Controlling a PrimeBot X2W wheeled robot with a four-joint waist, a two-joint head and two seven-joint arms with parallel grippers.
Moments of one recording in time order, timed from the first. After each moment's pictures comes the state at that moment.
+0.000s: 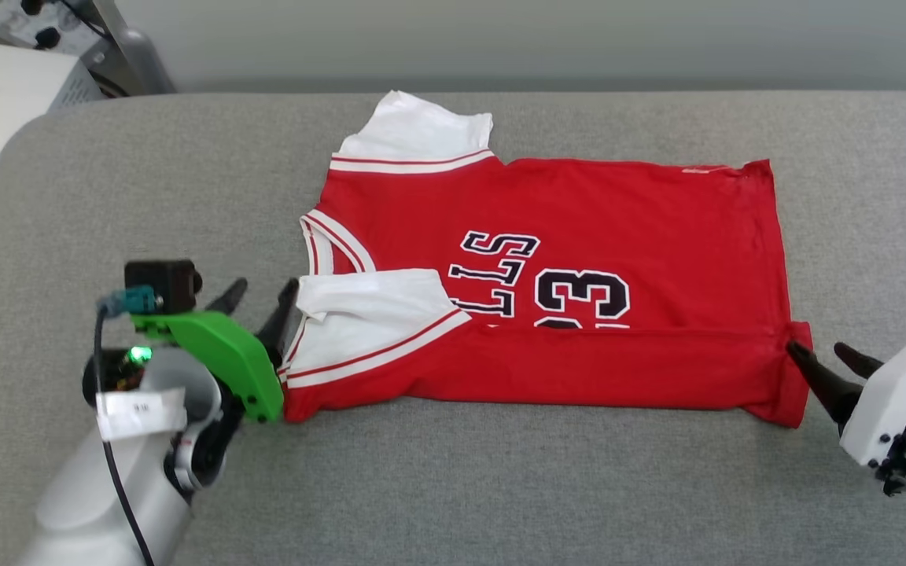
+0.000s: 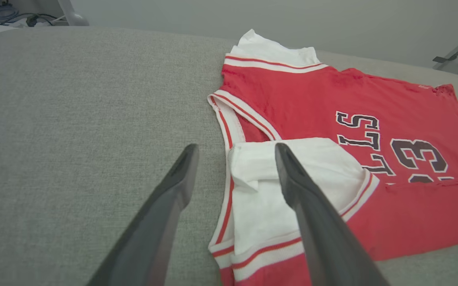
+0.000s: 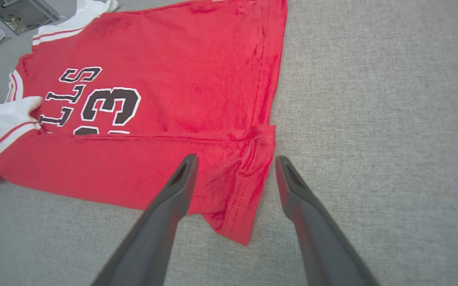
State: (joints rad) left arm -0.50 0.45 -0.53 0.45 -0.83 0.00 0.02; right arm -0.22 -0.43 0.09 0.20 0.72 0.13 0.44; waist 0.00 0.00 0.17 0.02
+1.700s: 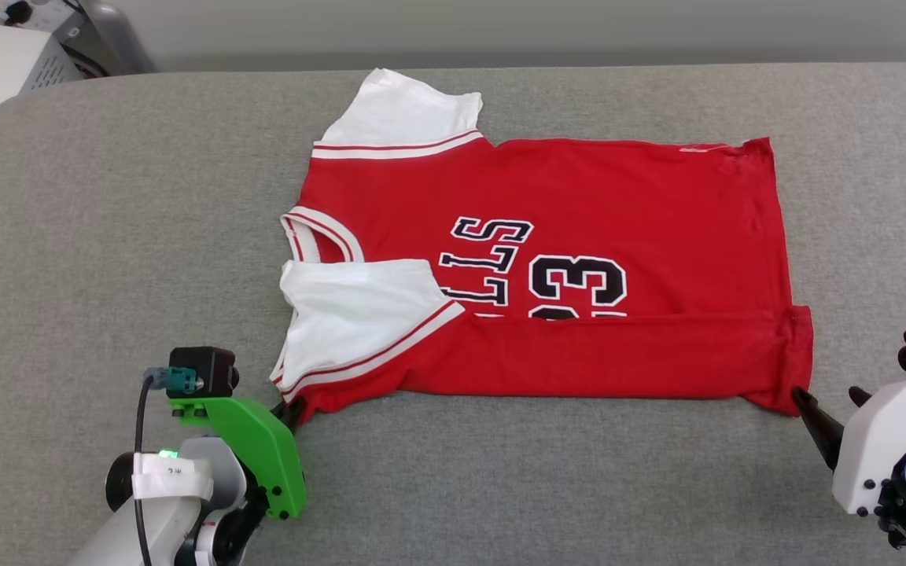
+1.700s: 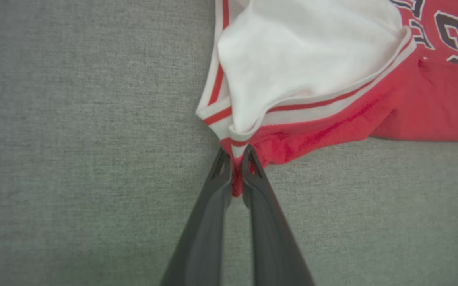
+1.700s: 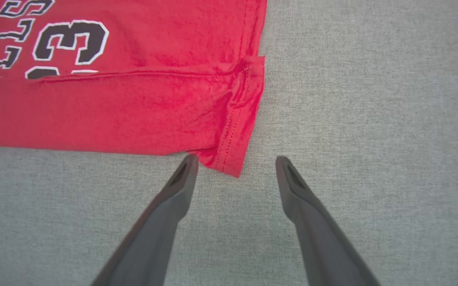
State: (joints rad) left arm -0.27 0.51 -0.58 0.19 -0.90 0.20 0.26; right arm -0.04 -0.21 -0.12 -0.17 0.33 0.13 0.75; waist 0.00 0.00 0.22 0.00
